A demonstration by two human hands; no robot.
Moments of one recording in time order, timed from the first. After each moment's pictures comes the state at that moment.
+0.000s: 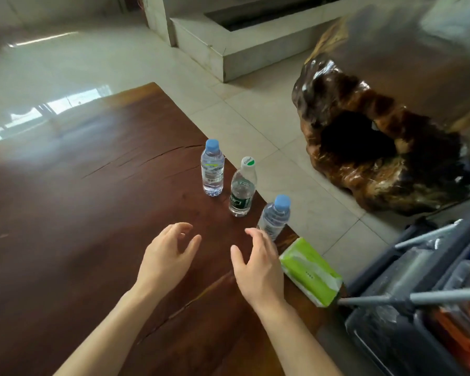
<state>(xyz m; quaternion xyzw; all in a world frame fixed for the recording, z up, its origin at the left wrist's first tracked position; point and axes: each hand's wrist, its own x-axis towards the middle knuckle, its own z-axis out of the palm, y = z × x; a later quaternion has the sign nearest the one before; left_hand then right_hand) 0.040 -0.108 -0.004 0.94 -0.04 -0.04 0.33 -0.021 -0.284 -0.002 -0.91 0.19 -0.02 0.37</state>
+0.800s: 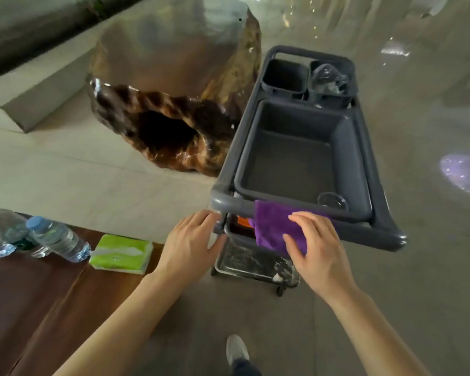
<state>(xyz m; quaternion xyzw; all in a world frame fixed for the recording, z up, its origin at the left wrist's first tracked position) -0.222 -0.465 0.113 0.79 -0.56 -0.01 0.23 -0.449 -0.610 0.108 -0.90 0.33 -0.28 0.10</state>
